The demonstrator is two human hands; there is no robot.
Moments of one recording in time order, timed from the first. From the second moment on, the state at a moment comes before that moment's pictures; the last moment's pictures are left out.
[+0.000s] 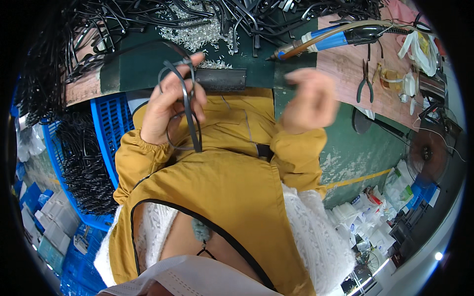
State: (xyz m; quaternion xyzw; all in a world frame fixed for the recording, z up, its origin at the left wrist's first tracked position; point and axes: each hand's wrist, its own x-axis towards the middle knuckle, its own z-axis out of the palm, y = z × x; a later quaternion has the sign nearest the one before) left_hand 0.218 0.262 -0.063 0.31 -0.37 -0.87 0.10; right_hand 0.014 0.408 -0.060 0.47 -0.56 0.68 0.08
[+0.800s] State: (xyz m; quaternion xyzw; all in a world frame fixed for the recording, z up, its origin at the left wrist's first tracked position) left_hand 0.218 0.310 -0.080 0.30 -0.14 -0.94 0.04; right_hand -0.025 0.330 -0.087 0.26 -0.26 0.86 -0.34
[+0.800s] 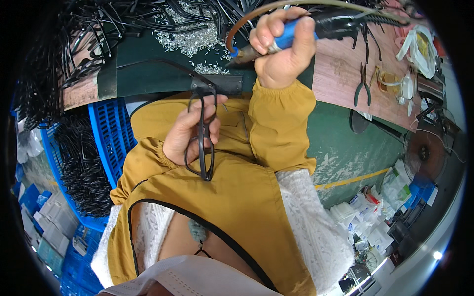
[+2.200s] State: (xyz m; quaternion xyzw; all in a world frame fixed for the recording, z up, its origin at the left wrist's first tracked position) left_hand 0.231 0.264 -0.078 0.21 -0.18 -0.95 0.10; right_hand -0.015 0.316 -0.089 0.29 -0.31 0.86 -0.27
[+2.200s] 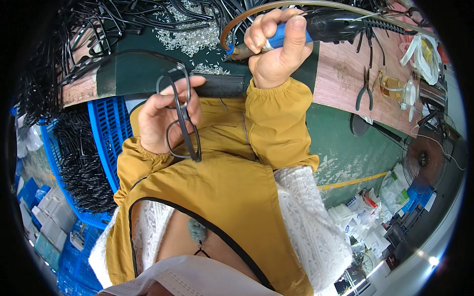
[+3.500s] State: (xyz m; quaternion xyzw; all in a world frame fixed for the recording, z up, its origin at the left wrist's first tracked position) left_hand 0.223 0.305 -0.068 0.17 -0.86 -0.45 0.18; right_hand -0.008 0.337 -0.078 0.24 -0.34 0.78 -0.47
